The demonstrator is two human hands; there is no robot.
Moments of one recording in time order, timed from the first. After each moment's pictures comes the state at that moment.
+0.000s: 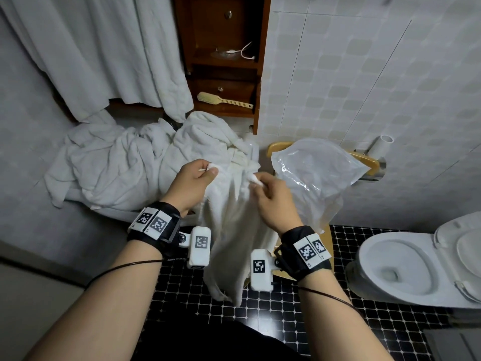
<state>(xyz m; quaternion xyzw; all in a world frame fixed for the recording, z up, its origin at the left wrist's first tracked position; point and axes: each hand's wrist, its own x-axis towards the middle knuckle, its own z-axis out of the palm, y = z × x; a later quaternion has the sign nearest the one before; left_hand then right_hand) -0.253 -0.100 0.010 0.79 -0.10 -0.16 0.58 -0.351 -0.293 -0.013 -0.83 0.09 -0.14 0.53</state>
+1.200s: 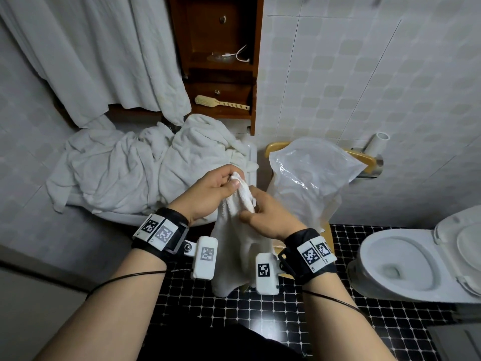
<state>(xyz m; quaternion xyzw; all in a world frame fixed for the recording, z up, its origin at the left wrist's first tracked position) -0.286 -0.118 0.026 0.72 -0.30 -0.26 0.57 -0.372 -0.289 -0.006 -0.90 0.07 0.07 0.43</state>
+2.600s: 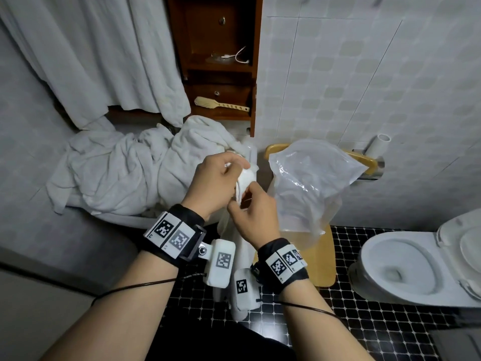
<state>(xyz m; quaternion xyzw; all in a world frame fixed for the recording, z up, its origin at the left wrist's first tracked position) -0.295 -0.150 0.056 0.83 -0.21 -0.05 0.51 -0.363 -0.253 -0.023 -0.86 0.15 -0.21 0.45</state>
